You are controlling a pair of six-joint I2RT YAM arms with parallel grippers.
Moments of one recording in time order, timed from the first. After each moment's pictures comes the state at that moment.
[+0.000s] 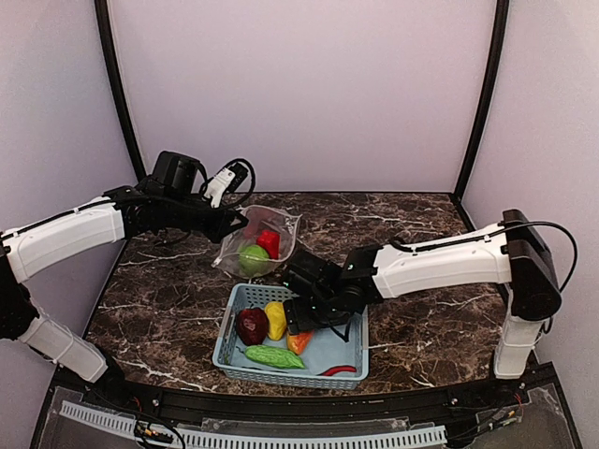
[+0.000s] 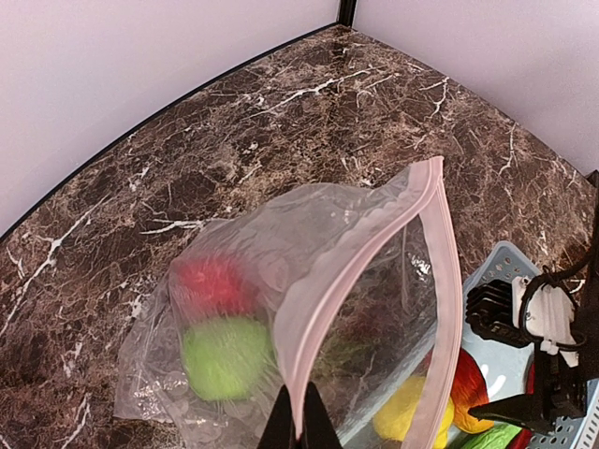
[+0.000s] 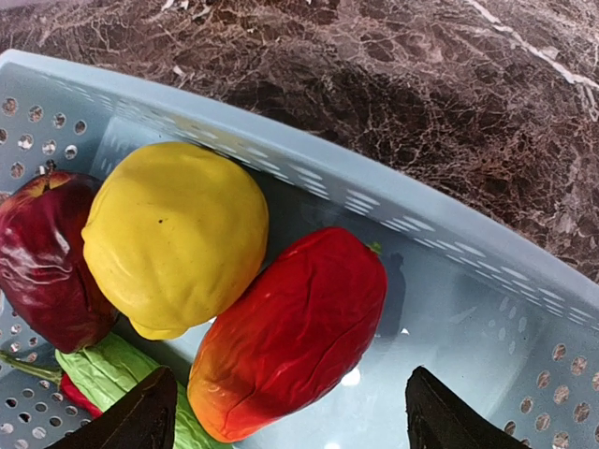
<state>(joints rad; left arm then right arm) -0.60 1.39 1.17 -0.39 0.22 0.08 1.21 1.86 1.35 -0.64 0.21 0.86</state>
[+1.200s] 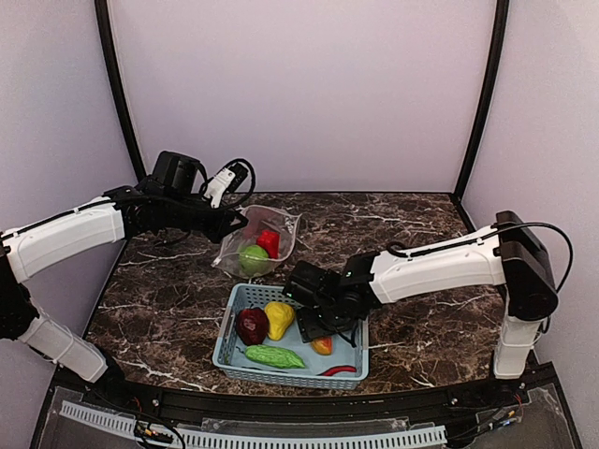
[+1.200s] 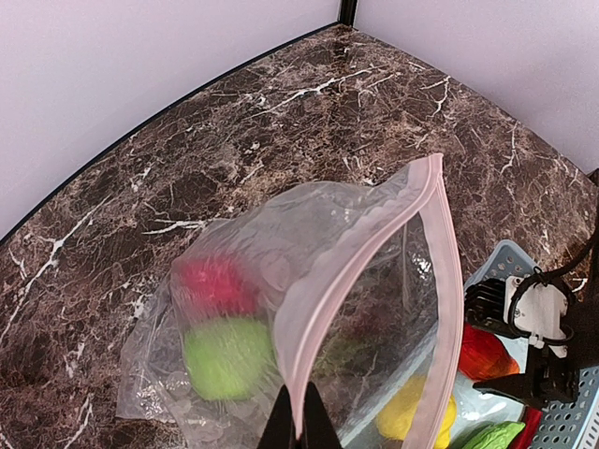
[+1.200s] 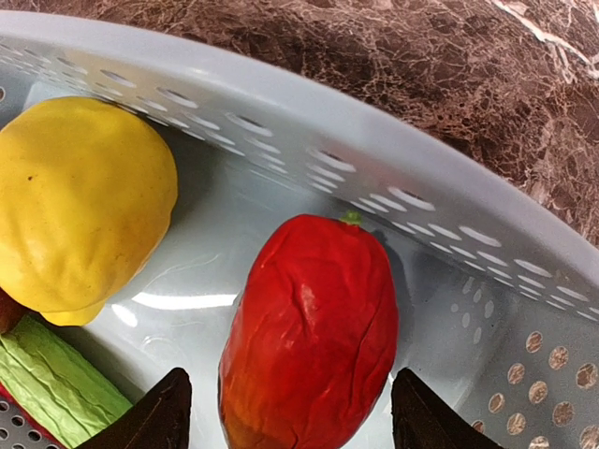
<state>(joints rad) -0.60 1.39 1.17 -0.39 0.21 0.08 1.20 1.89 1.32 -0.70 0.25 0.84</state>
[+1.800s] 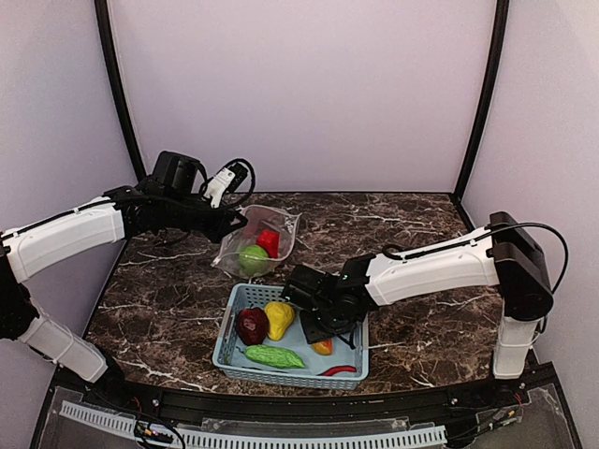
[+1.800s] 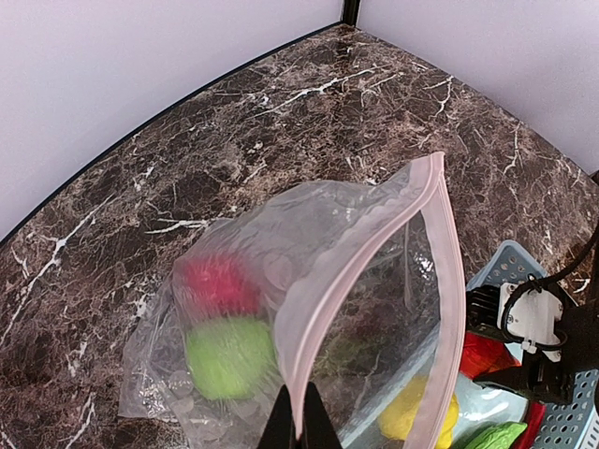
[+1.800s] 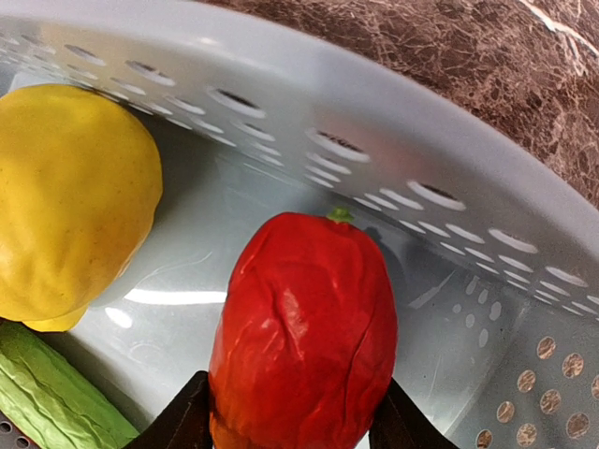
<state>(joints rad) -0.60 1.39 1.17 -0.39 0.21 0.08 1.20 1.91 1.32 -0.69 0.25 0.83</state>
